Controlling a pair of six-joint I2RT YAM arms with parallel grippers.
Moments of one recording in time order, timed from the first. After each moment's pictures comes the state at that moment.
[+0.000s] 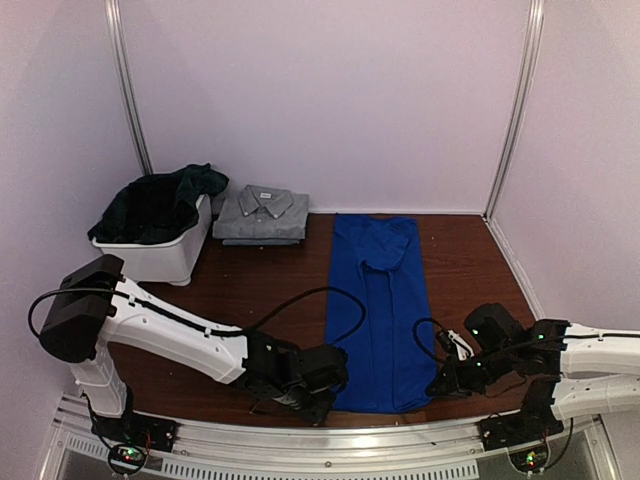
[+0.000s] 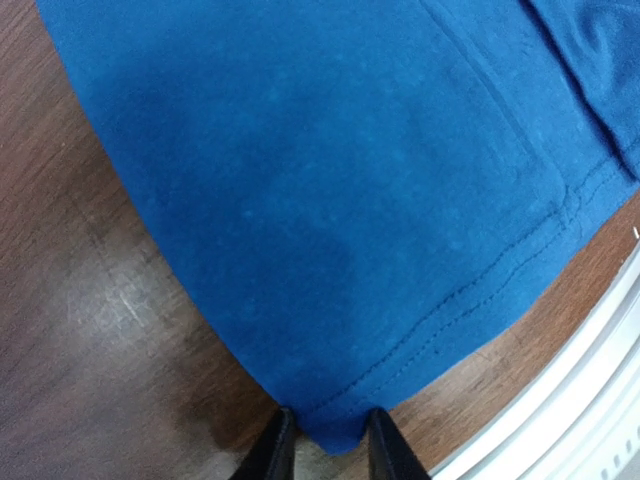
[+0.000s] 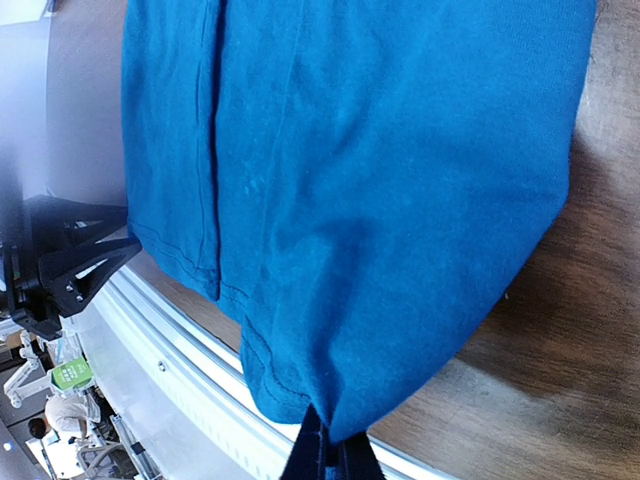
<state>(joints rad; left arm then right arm) -1.41 1.84 1.08 -0.42 -0.13 -0.72 0.86 0.84 0.34 -0.47 -0.36 0.92</state>
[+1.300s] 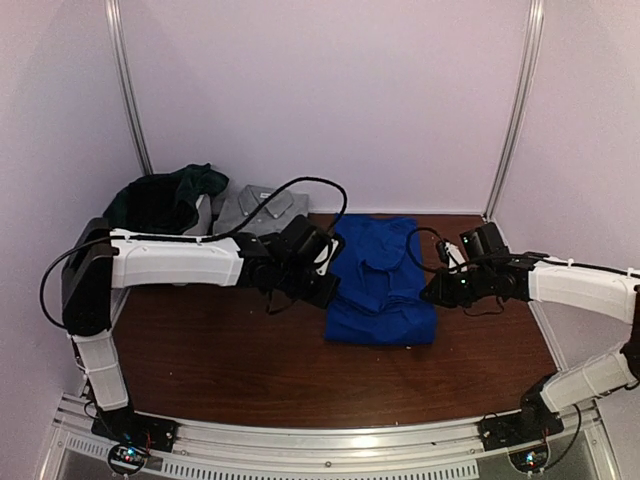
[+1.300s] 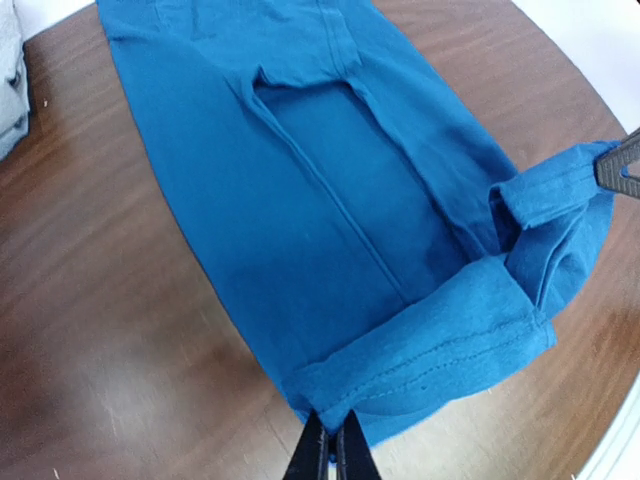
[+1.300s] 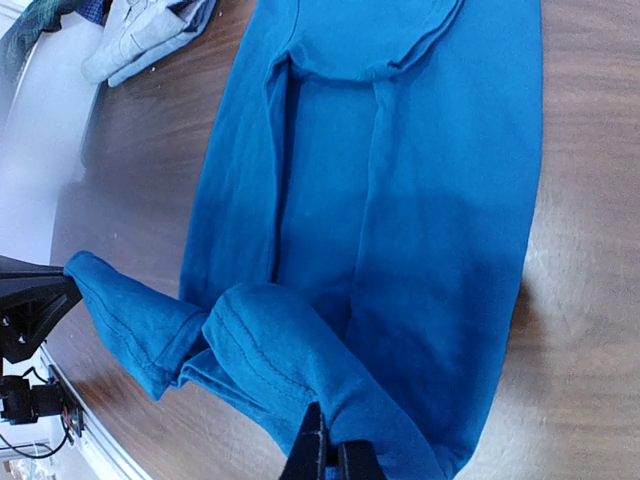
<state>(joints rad) -0.99 1.87 1.39 -0.36 -0.08 -0.37 0.47 1.26 0.75 -0.31 -0.25 0.58</state>
